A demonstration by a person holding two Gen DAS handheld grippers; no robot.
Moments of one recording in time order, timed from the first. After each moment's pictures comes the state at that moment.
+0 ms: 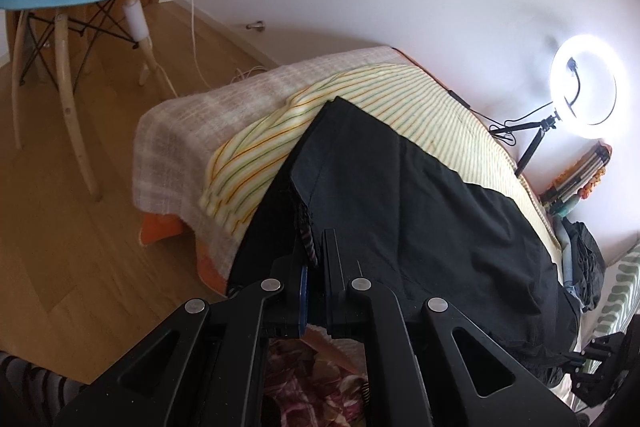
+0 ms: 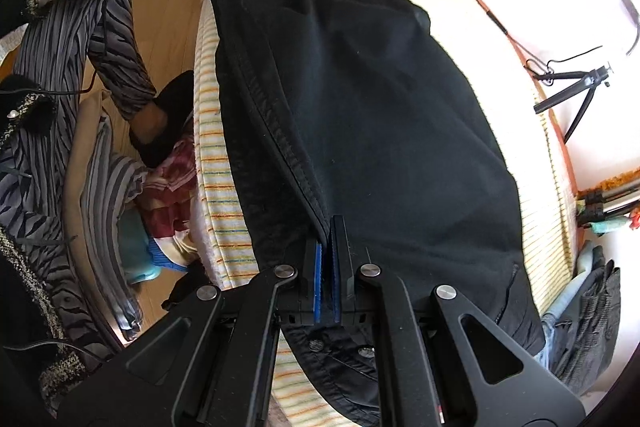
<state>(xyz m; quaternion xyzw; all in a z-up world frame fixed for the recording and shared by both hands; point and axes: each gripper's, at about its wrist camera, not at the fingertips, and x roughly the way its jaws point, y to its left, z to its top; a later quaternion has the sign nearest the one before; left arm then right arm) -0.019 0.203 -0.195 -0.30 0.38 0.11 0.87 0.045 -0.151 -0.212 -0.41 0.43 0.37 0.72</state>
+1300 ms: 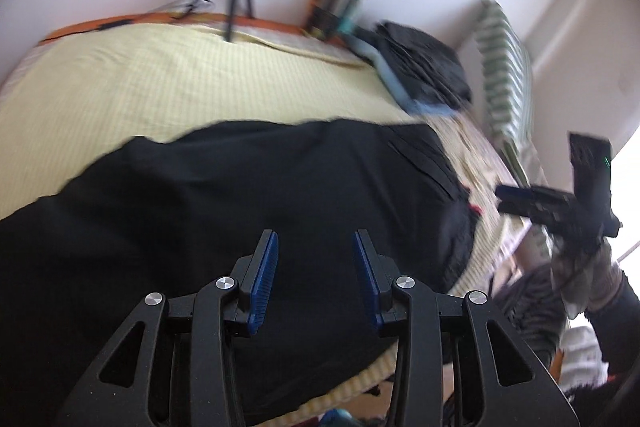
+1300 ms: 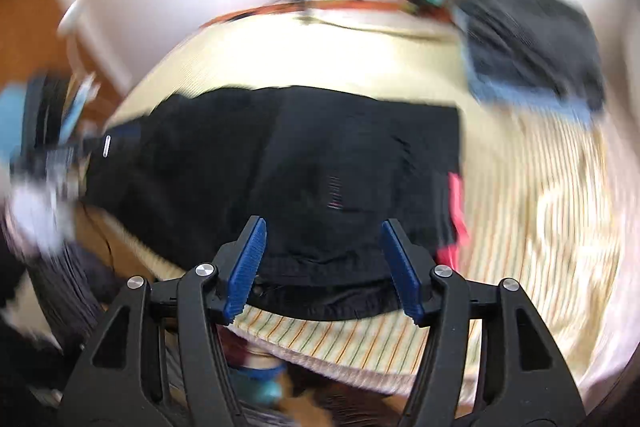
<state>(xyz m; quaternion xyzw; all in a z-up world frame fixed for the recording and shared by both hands) 0.097 -0.067 -0.132 -0.06 0.46 -0.33 0.82 0.049 -0.339 -0.153 0.06 0.47 0.10 0.88</state>
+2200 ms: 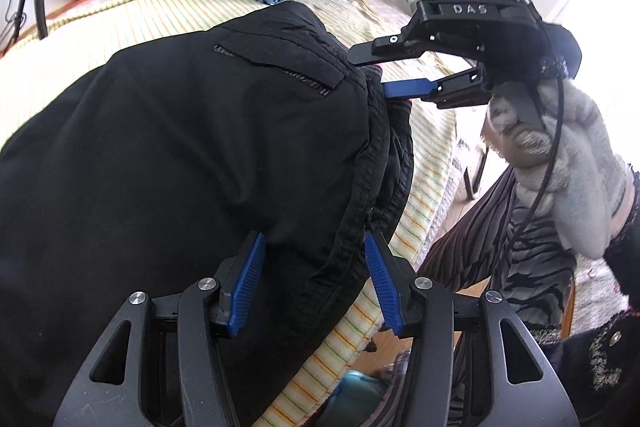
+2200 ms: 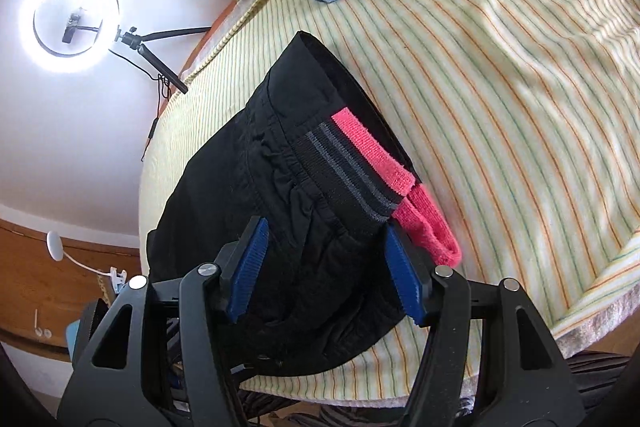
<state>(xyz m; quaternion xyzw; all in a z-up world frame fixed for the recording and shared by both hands) 0.068 -0.194 -0.174 0.09 0.50 -0.47 0.72 0.071 -0.417 -0.239 0.39 0.46 -0.02 0.79</state>
